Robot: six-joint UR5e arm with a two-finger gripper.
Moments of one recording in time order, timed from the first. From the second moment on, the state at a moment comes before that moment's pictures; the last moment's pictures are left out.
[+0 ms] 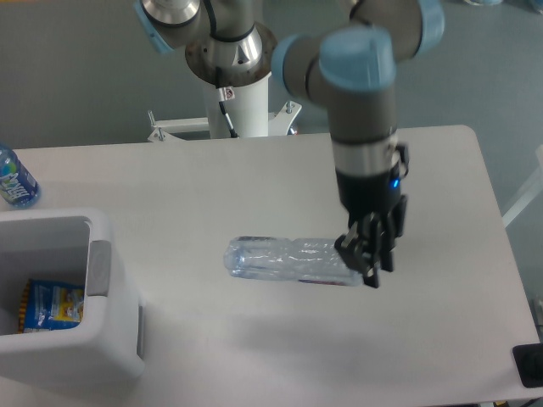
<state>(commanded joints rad) 2.51 -1.83 -1.31 -0.74 1.47 -0.36</state>
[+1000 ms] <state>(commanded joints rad) 2.19 -1.78 -1.25 -0.64 1.47 -0.18</state>
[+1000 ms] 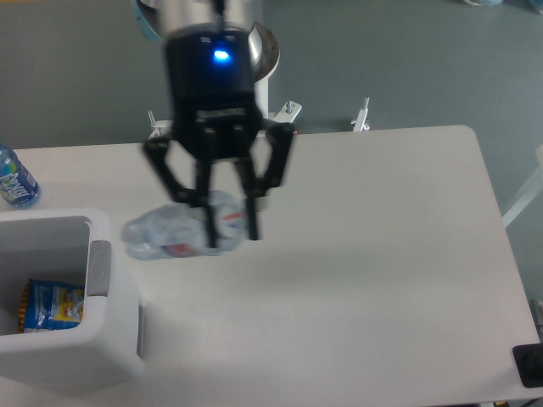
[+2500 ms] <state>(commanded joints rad) 2.02 -1.89 -1.28 -0.64 1.47 -0.08</state>
